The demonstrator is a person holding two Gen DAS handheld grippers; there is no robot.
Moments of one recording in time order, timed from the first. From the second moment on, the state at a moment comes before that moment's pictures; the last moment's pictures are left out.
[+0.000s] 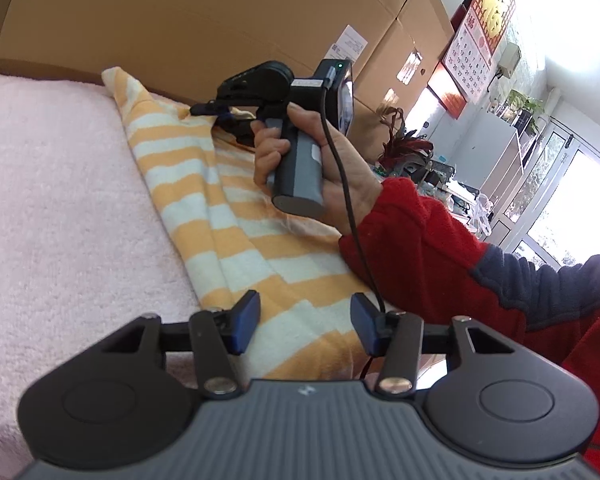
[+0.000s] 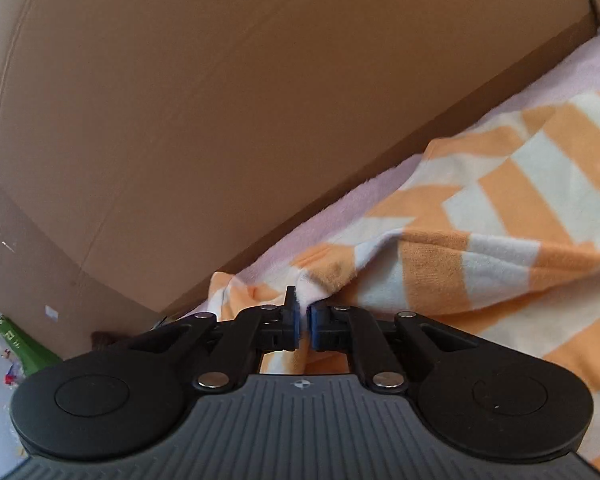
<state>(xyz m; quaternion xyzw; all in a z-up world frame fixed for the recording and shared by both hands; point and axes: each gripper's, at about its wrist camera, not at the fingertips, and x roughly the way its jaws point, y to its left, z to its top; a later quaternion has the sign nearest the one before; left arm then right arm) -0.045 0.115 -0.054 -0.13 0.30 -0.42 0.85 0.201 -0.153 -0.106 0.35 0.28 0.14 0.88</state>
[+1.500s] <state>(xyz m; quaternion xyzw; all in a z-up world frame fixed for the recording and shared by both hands) -0.040 0.112 -0.044 -0.13 0.33 -0.43 0.83 0.220 -0.124 -0.066 0.15 0.24 0.20 0.94</state>
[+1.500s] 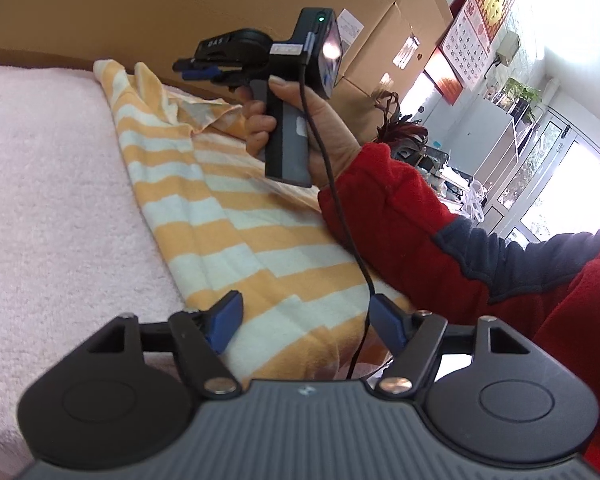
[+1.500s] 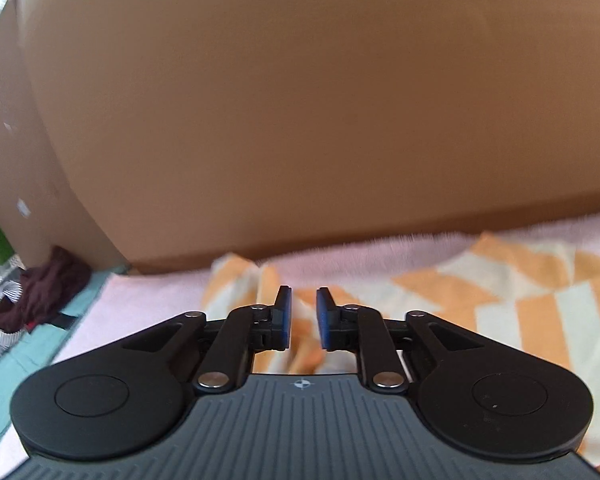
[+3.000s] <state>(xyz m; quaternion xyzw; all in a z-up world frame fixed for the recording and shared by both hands) -0.068 0.094 -0.051 -0.08 0.27 -0.48 0.83 0.192 -0.118 -0.075 0.17 0.41 0.36 0.82</state>
